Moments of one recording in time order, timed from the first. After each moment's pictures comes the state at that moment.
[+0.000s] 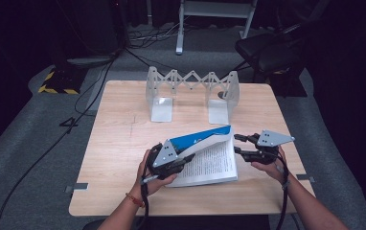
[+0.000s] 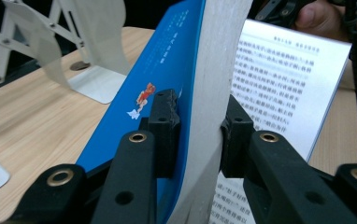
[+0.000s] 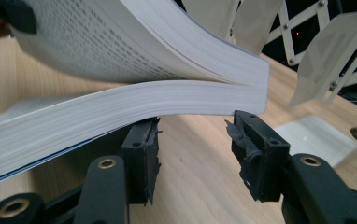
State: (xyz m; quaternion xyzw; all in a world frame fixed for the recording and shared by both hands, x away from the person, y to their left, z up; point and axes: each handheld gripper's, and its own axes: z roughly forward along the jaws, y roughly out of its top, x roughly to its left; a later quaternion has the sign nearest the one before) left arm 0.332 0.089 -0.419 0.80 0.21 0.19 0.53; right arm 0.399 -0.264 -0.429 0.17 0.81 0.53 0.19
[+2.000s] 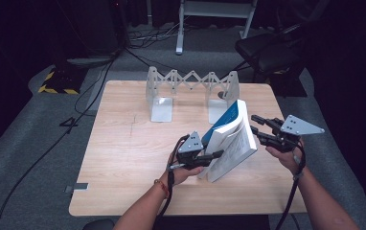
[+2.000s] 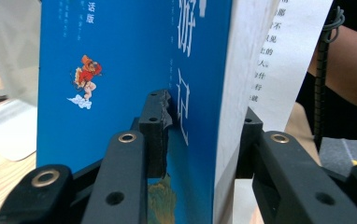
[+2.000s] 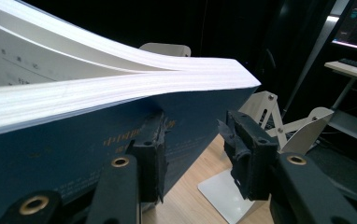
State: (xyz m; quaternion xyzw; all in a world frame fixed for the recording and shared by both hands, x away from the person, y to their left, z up) left arm 0.376 0.012 -0.434 0.78 0.17 0.08 0.60; right arm 0.396 -0.293 -0.364 0.19 0.75 0.57 0.28
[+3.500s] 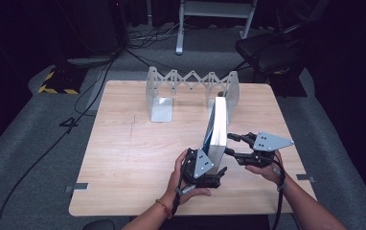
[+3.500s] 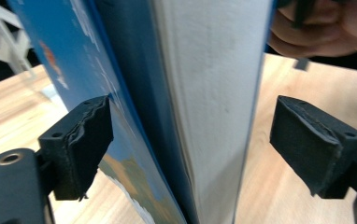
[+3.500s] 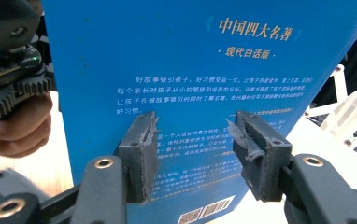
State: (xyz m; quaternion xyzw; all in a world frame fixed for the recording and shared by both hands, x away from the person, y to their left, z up) left arm 0.319 -0.008 -0.441 0.78 0.26 0.23 0.53; right arm 0.371 -0.234 -0.396 0.13 0.80 0.55 0.21
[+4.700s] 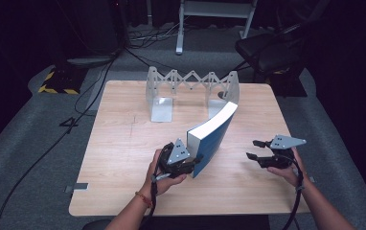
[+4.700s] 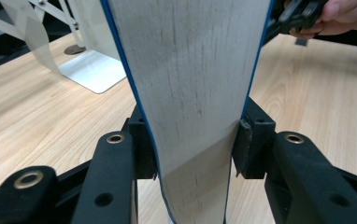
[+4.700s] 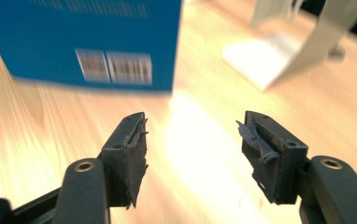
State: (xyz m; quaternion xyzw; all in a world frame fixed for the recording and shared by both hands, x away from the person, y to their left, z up) left arm 0.344 0.064 -0.429 0.82 0.23 0.16 0.50; right arm 0.397 -0.325 -0.459 0.24 0.85 0.43 0.18
